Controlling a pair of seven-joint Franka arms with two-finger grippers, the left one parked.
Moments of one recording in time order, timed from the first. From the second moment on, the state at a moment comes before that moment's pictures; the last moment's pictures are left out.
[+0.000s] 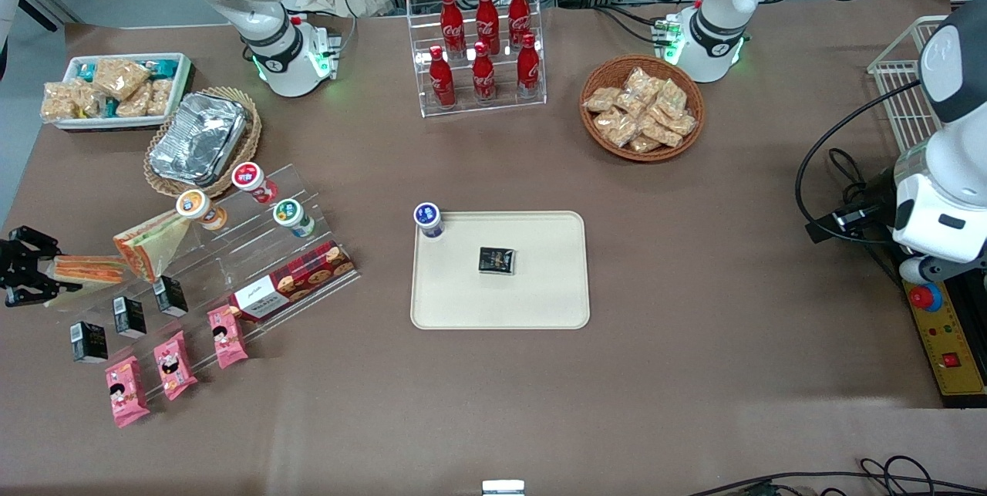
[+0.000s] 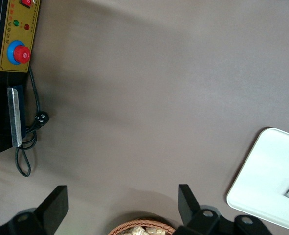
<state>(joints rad) -0.25 0.49 -0.29 -1.52 0.31 1.81 0.64</state>
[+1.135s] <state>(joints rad) -0.07 0.35 -0.28 -1.42 0.14 1.72 0.20</state>
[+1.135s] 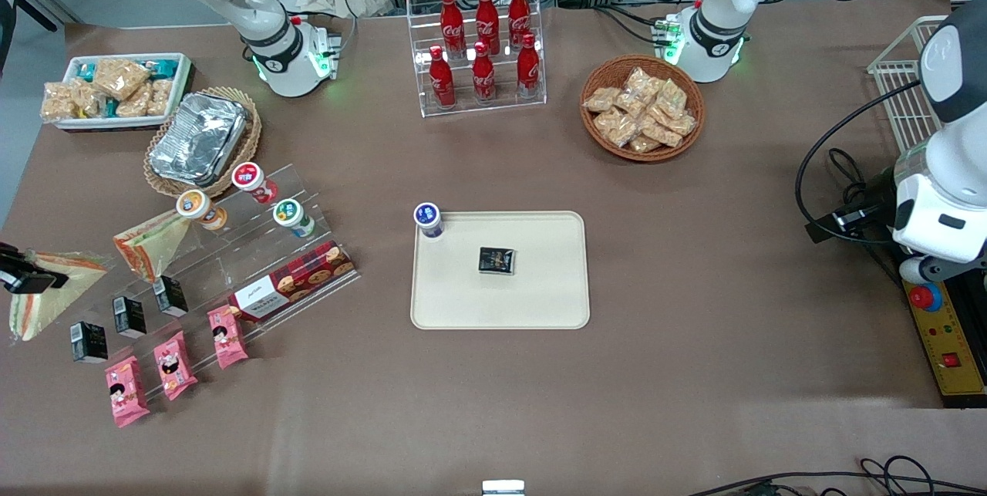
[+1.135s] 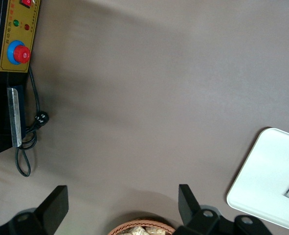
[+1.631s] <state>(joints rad) 0.16 0.30 -0.27 -1.35 0.14 1.69 0.05</state>
